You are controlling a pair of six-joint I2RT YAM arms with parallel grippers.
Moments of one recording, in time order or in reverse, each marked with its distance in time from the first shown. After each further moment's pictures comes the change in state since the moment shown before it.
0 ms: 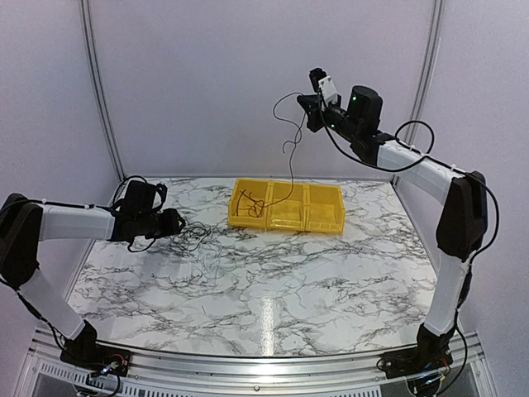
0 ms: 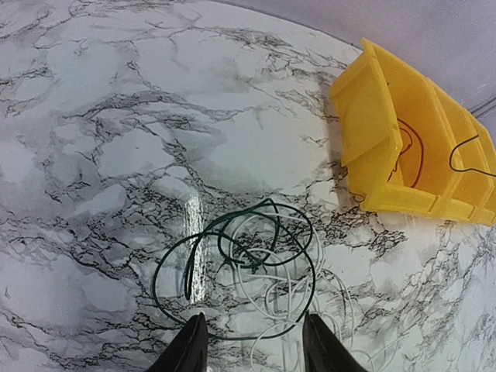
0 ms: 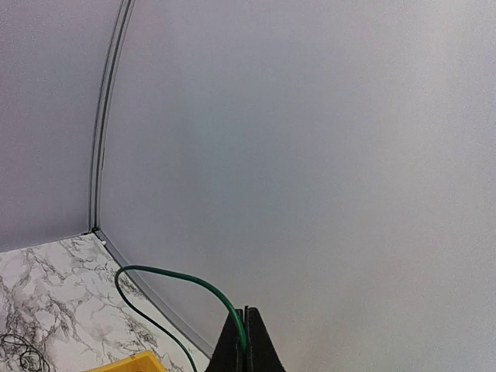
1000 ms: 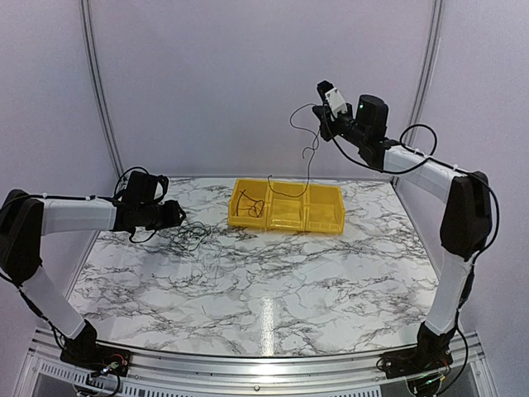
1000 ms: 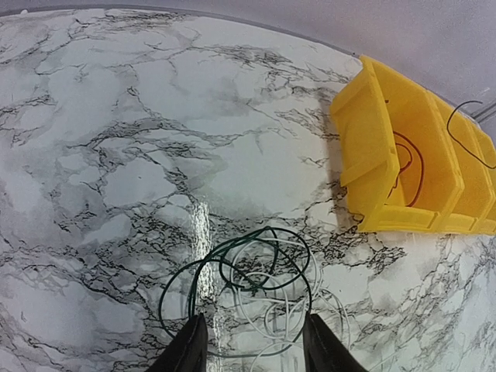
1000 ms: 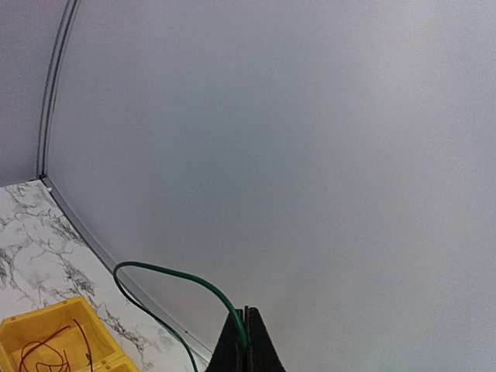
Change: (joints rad) left arm 0.010 0.031 0.109 -0.074 -0.015 0.036; right arm -0.069 -0.017 -0.086 -0.010 0.065 -0.147
